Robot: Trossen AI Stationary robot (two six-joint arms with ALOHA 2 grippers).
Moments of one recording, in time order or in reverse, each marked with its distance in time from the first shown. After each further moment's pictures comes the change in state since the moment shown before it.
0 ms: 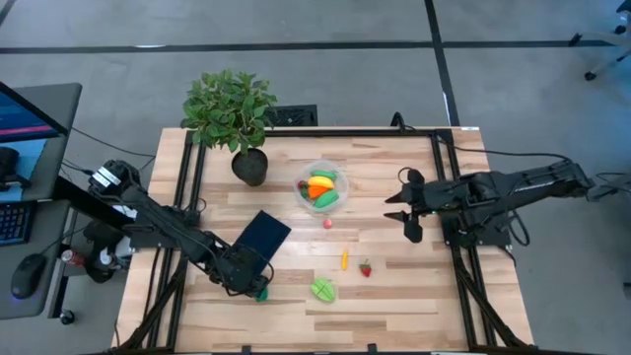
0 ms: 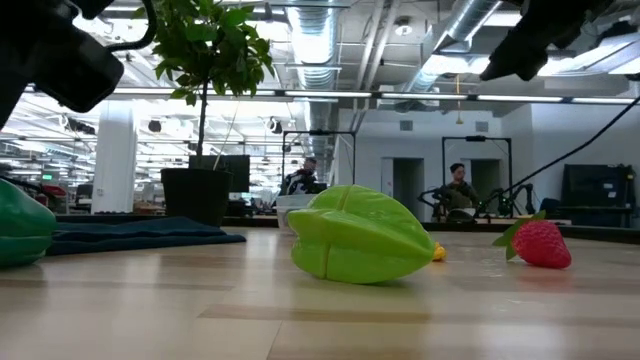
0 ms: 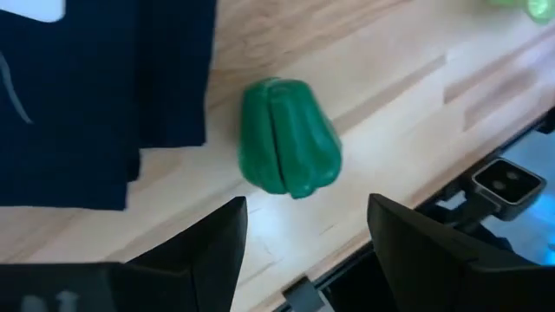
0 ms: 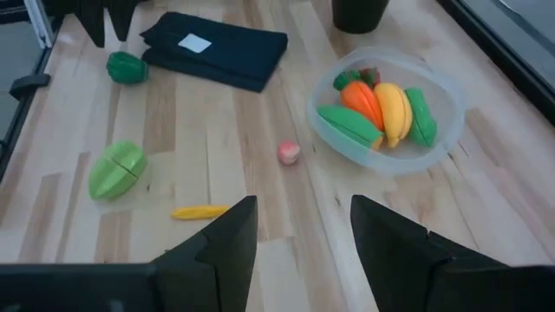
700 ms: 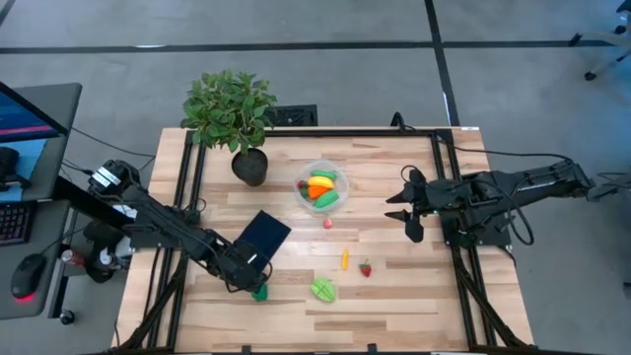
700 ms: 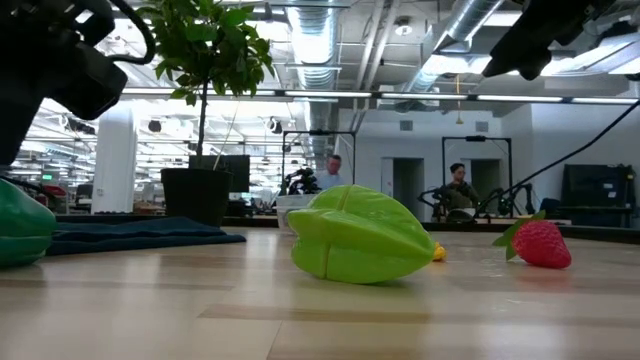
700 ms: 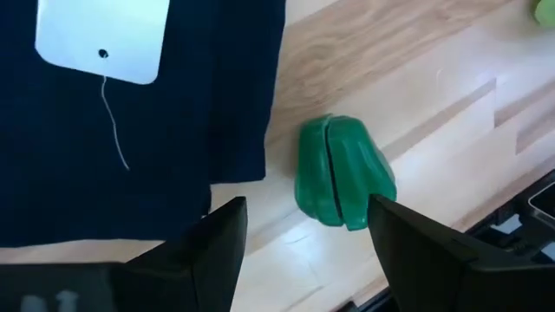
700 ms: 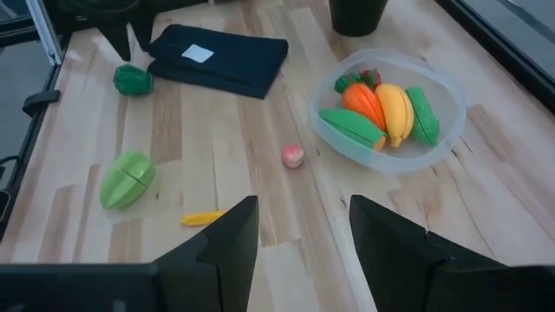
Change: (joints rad) left arm 0.027 -0.002 0.000 -0.109 -0.017 0.072; right arm 0.002 -0.016 0.000 0.000 -0.001 0.045
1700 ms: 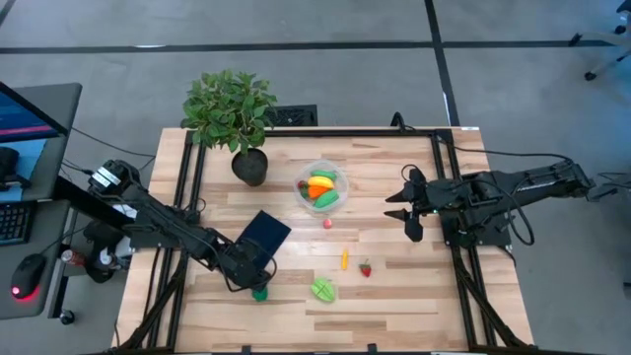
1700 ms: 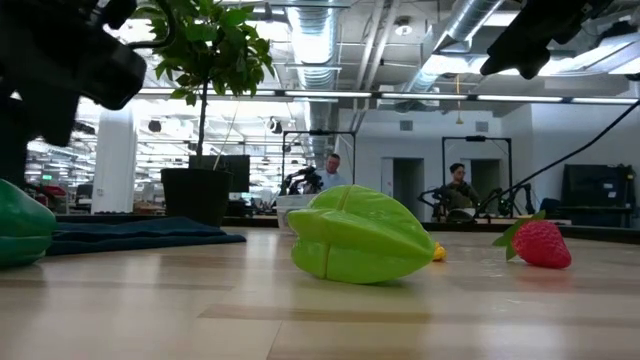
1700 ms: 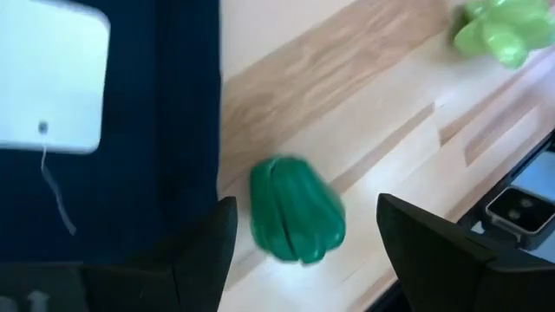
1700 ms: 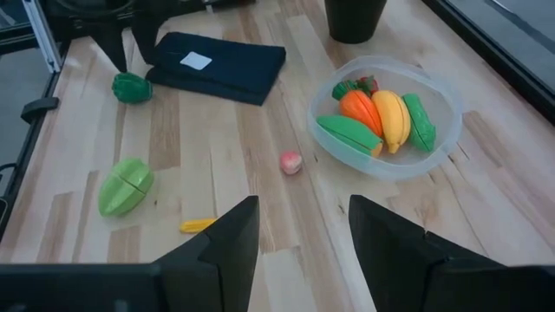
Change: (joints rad) left arm 0.015 0.000 0.000 0.074 -0.080 0.085; right arm -0.002 0.000 0.000 0.015 0.011 -0.003
